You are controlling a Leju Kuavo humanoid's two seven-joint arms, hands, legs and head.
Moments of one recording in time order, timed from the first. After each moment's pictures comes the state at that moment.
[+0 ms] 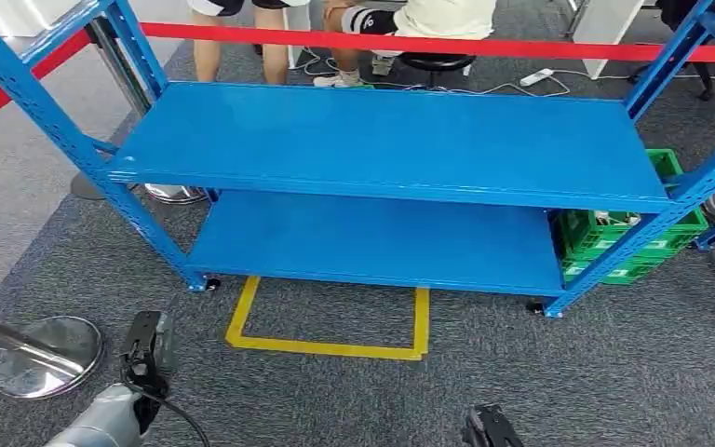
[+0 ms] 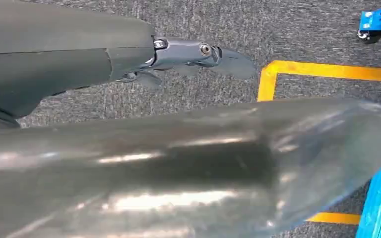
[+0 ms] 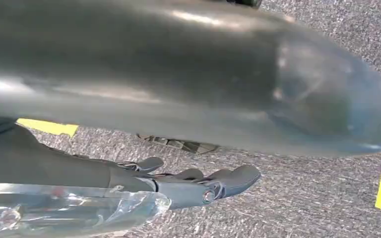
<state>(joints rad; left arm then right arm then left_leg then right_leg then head) -0.27 -0.05 0.21 -0.34 -0.17 0.07 -0.05 -0.16 0.16 -0.84 -0.22 1.08 0.06 -0.38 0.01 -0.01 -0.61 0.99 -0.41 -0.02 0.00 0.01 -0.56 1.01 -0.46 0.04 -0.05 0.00</state>
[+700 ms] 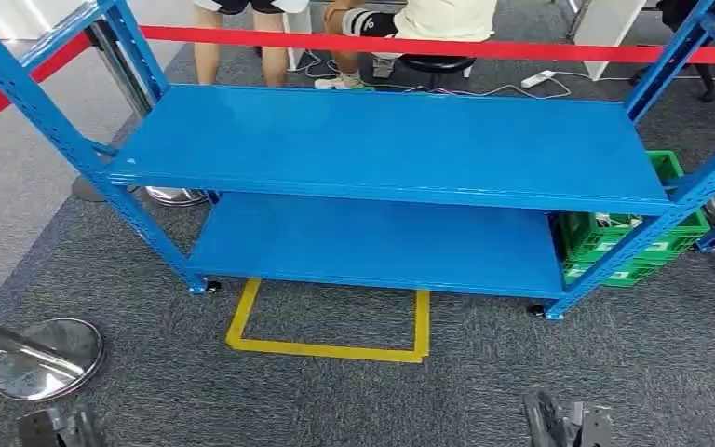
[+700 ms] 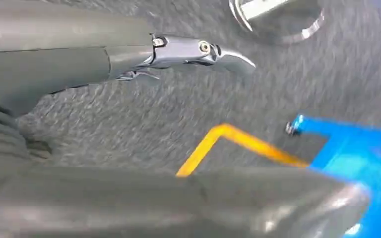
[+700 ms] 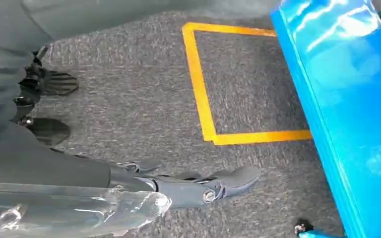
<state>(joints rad) -0.01 -0.05 0.52 -0.28 0.08 0.02 -0.67 -0.10 0.19 -0.86 -0.49 0.66 0.18 -0.67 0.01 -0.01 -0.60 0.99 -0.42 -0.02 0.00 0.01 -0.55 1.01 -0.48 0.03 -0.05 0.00</state>
